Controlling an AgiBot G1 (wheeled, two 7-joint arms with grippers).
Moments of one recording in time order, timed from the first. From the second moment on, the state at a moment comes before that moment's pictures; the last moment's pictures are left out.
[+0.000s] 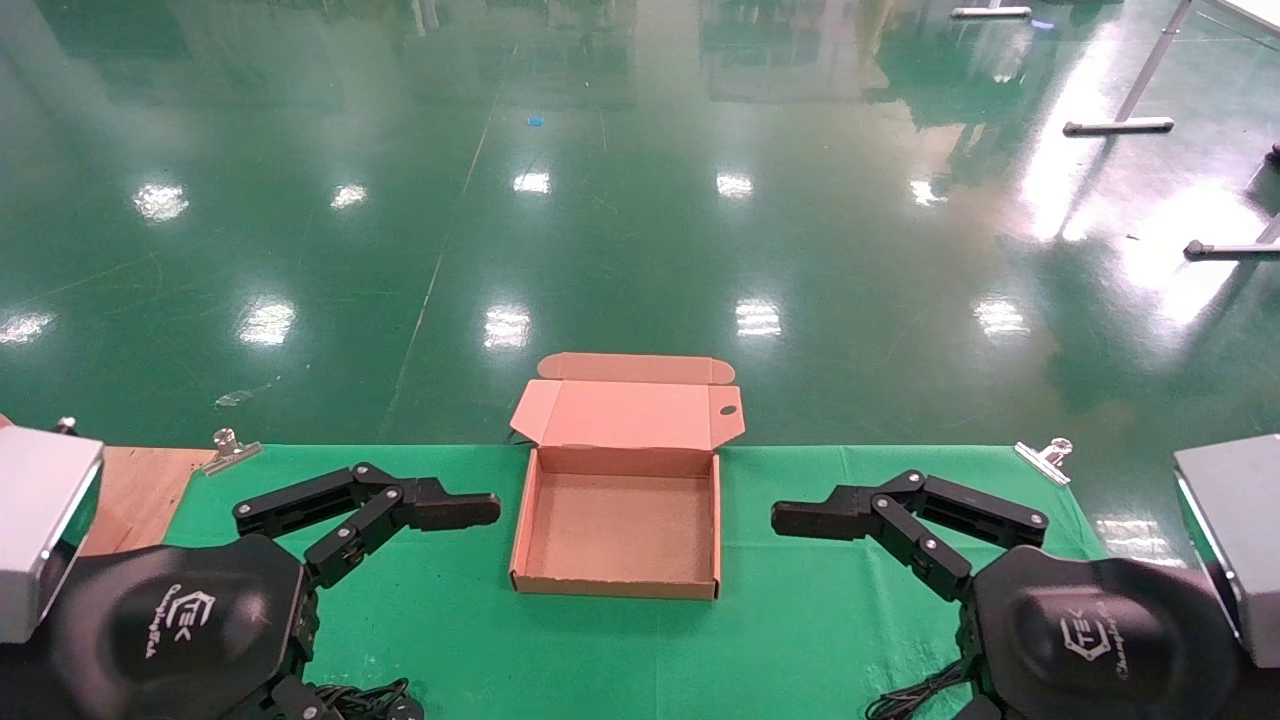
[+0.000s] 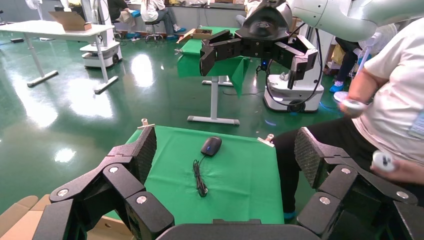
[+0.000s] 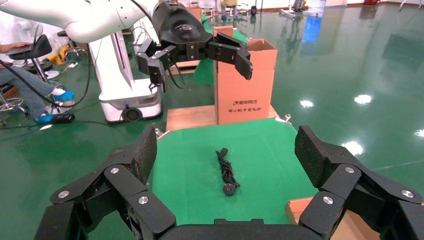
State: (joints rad) left arm -1.08 0.61 0.28 -1.28 0.73 1.49 -0.18; right arm 1.07 -0.61 -0.28 1.28 -0.73 -1.50 0.19
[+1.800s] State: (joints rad) left arm -1.54 0.91 0.78 -0.39 1.65 1.37 0.32; right arm 1.45 -1.00 -0.75 0.82 -1.95 -1.28 -0.36
